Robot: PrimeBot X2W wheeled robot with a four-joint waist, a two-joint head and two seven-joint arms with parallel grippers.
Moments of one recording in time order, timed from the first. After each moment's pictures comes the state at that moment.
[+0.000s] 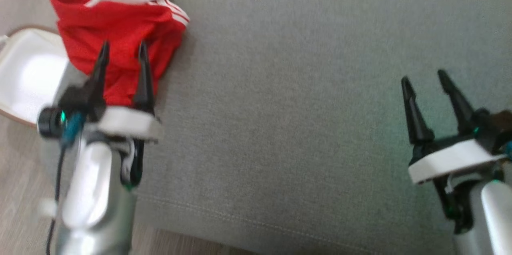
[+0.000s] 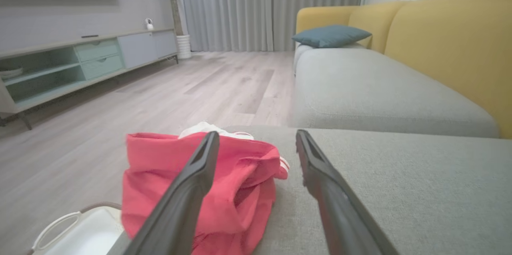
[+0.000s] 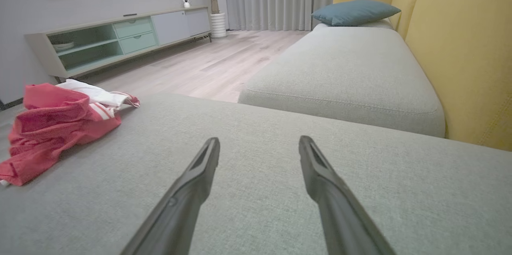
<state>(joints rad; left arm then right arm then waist) -0.36 0.04 -0.08 0.28 -0.07 0.01 -0.26 -0.10 -0.15 0.05 -0.06 0.16 0.13 0.05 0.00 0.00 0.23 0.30</state>
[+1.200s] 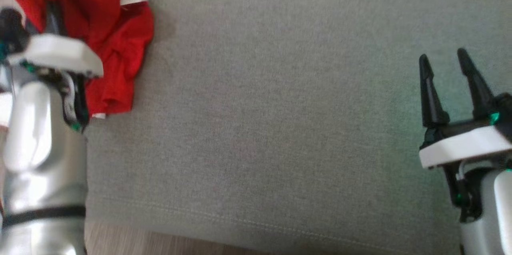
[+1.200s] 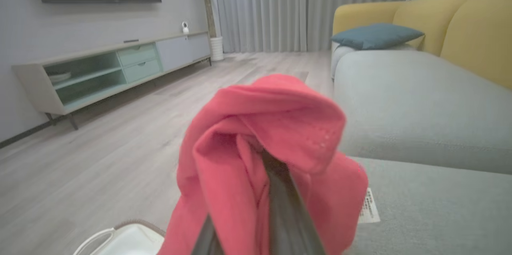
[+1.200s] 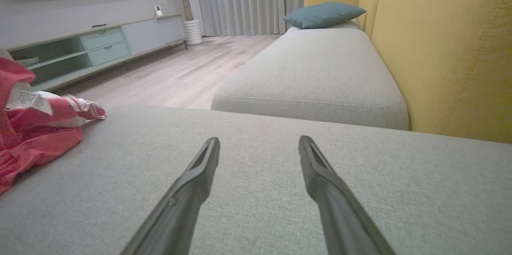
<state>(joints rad) -0.72 0.16 0.02 0.60 -0.12 0.06 -0.25 -0.16 -0.15 0.00 -0.09 0.17 0.13 0.06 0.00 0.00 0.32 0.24</state>
